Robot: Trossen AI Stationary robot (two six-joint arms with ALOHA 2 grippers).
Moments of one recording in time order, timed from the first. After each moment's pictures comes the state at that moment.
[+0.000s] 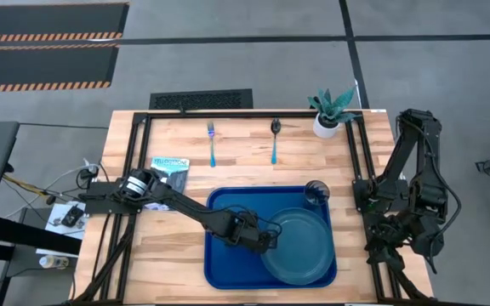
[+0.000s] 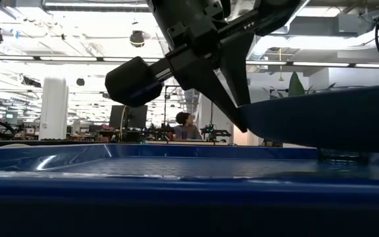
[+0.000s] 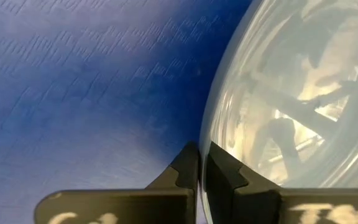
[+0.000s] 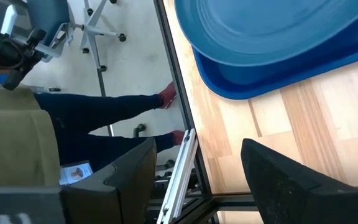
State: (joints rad) left arm -0.37 2.15 1.64 -0.53 -0.15 -1.79; right arm 1.31 0.91 0.88 -0.84 0.32 1.62
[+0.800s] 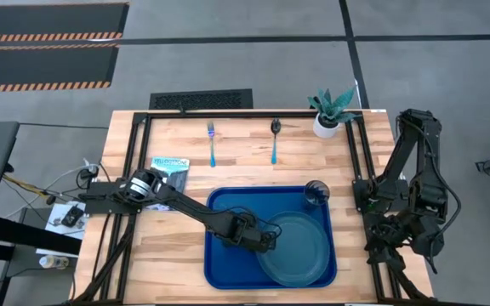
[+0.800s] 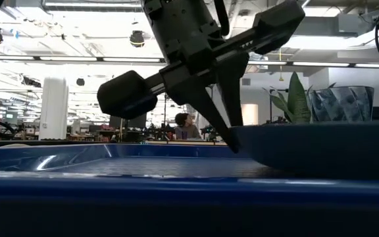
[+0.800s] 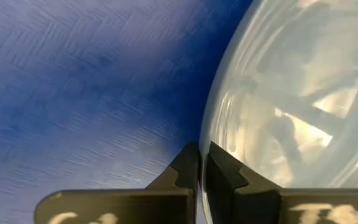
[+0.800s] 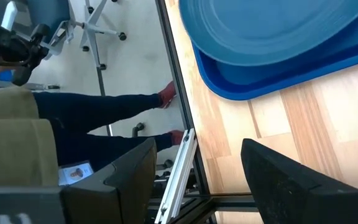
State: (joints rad) left arm -0.37 2.18 1.64 -0.55 -0.10 -1.79; right arm 1.31 0.91 0.88 -0.84 0.32 1.60
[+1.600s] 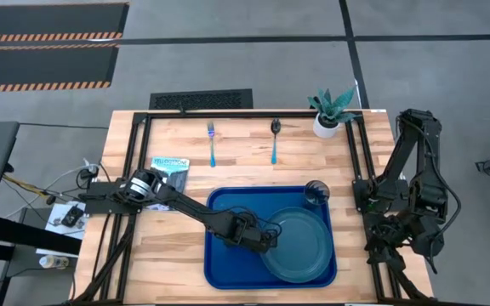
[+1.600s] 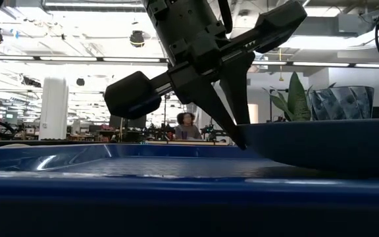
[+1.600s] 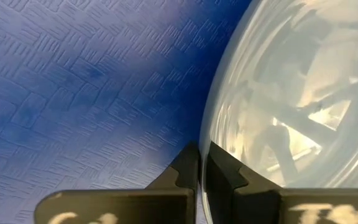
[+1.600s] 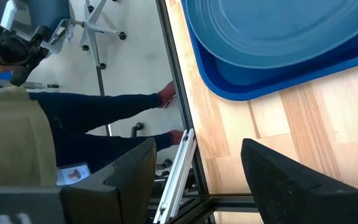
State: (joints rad) left arm -0.37 2.18 1.64 -0.53 -0.14 -1.82; right arm 1.31 0.91 0.88 -0.84 0.32 1.59
